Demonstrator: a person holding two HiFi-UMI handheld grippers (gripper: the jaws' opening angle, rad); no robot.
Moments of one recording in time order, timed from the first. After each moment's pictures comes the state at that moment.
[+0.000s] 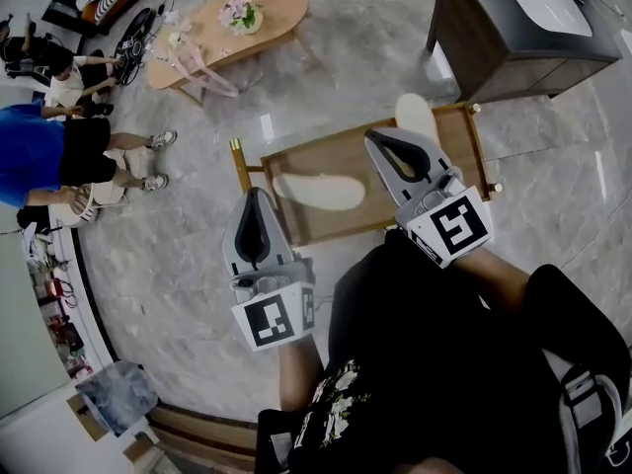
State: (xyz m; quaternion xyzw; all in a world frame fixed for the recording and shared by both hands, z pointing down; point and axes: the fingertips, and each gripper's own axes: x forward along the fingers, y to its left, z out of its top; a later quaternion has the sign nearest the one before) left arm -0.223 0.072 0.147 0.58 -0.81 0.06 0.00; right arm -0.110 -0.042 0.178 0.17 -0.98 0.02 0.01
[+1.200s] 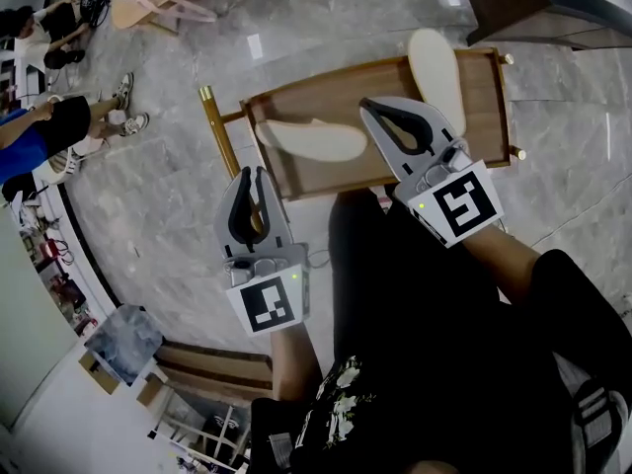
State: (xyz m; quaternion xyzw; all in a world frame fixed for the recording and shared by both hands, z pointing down) left arm -0.232 0.067 0.254 0.58 -0.78 0.19 0.11; right arm -0.135 -0.048 0.280 0.14 -0.98 0.11 0.08
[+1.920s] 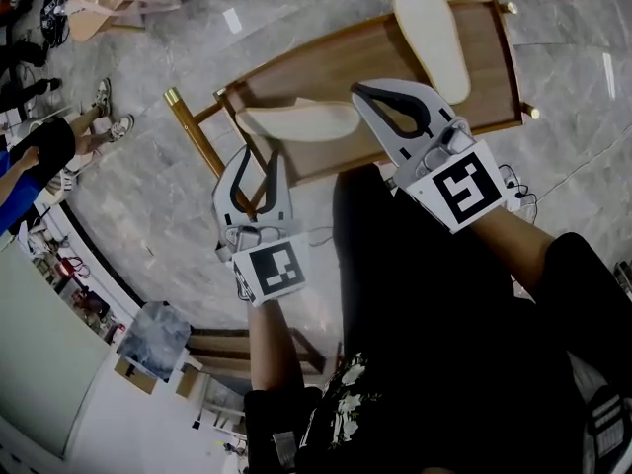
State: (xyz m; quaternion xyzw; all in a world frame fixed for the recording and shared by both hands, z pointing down) left arm -0.227 0.053 0.359 0.66 -0.61 0.42 0.11; right arm -0.129 -0.045 0.342 0.16 -0.97 0.16 0.13
